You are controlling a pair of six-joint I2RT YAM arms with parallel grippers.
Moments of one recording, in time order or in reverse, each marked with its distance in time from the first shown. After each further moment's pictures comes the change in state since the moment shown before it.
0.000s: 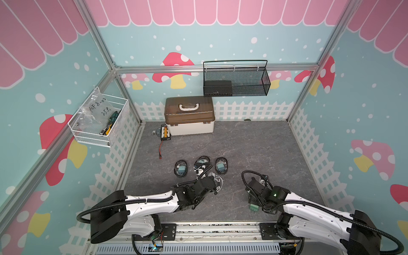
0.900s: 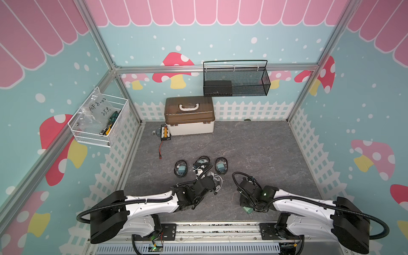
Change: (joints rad) left arm 0.000 0.006 -0.002 -0.003 -0.021 -0.014; right arm 0.092 0.243 0.060 0.218 -0.154 -0.079
